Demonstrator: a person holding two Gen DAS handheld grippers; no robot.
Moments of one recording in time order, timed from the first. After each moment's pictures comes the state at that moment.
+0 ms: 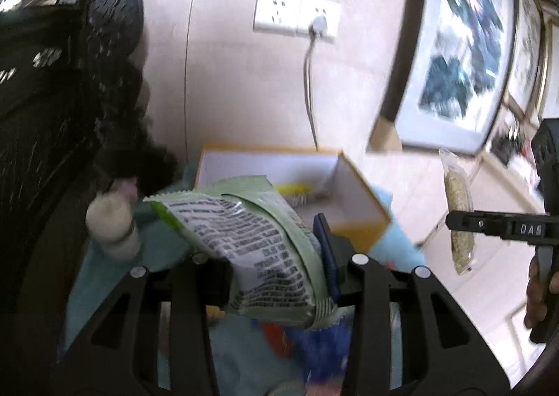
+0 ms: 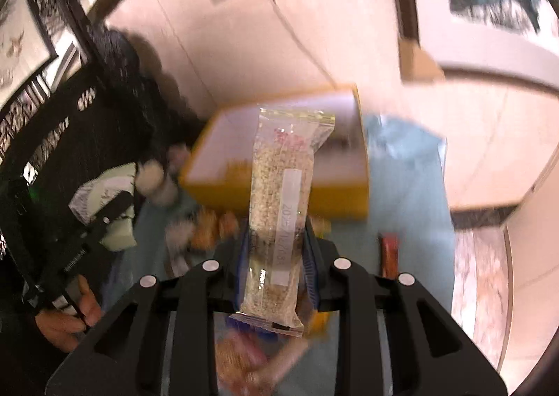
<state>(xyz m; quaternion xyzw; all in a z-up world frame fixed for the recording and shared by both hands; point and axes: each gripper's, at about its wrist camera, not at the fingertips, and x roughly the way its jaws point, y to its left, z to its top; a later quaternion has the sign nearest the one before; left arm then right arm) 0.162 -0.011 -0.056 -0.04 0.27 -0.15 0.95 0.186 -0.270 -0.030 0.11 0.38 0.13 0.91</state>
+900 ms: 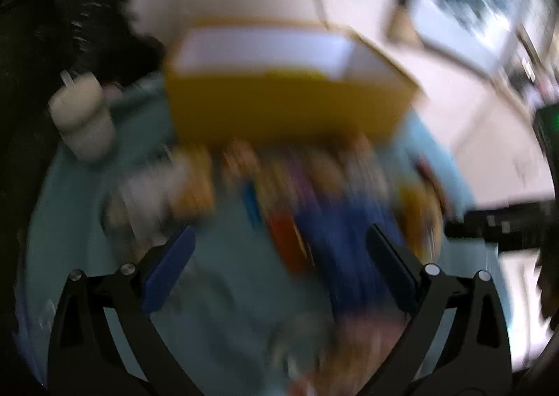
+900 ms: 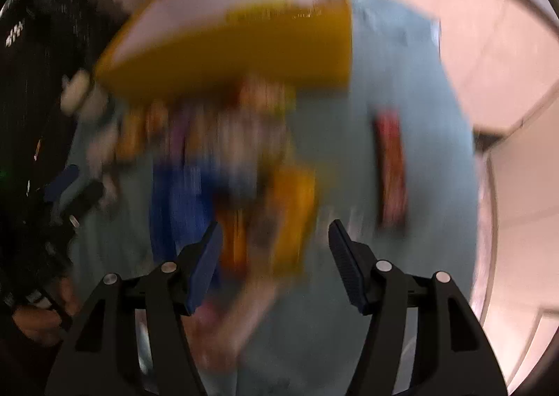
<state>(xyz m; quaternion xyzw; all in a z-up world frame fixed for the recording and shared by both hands) 0.120 -0.028 -0.208 0.03 0.42 -0.17 0.89 0.128 -0.255 -0.215 0.10 0.59 0.07 0.80</state>
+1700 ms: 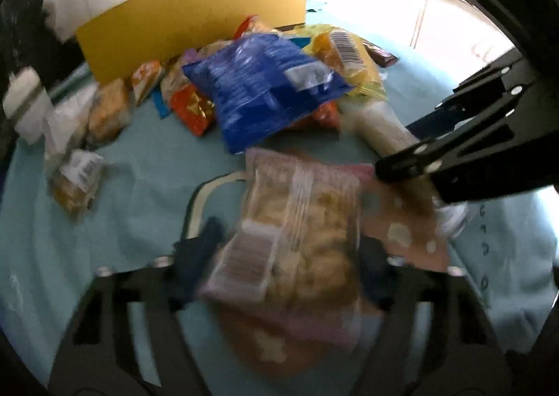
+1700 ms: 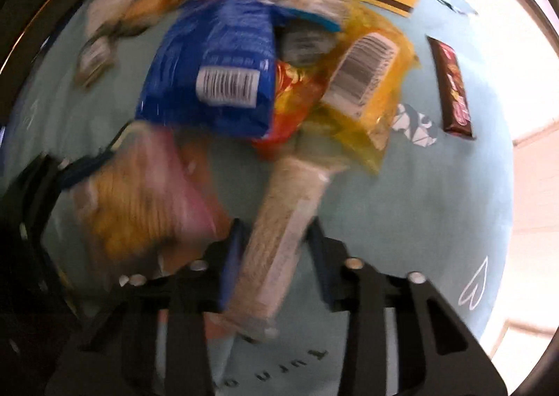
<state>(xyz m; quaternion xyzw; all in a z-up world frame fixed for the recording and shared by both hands) 0.038 -0.061 -0.286 0.15 0.41 -0.26 0.86 0.086 -0.175 -0.274 -0.04 0.61 0.08 0.79</state>
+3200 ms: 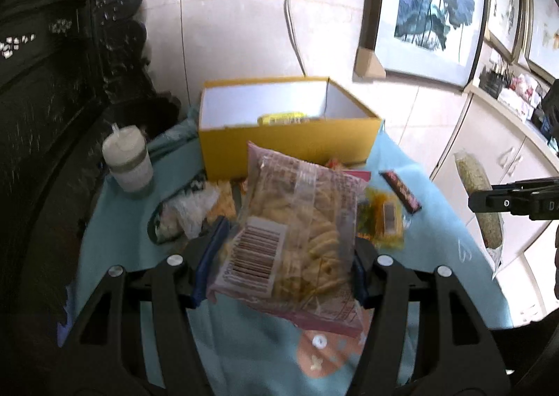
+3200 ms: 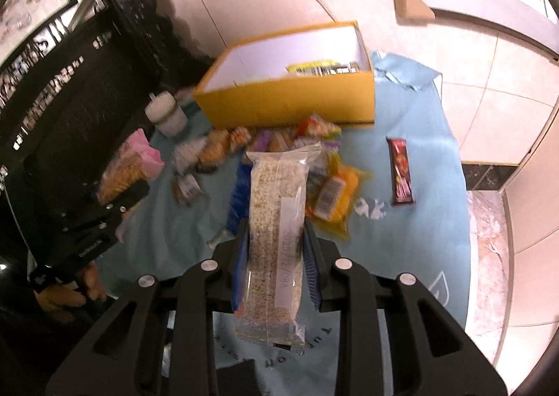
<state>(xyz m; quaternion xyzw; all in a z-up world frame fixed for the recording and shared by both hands) 0.054 0.010 -0.126 0.03 0.32 -0.17 0.93 0.035 -0.243 -0.111 0.12 0.44 0.14 0.88</state>
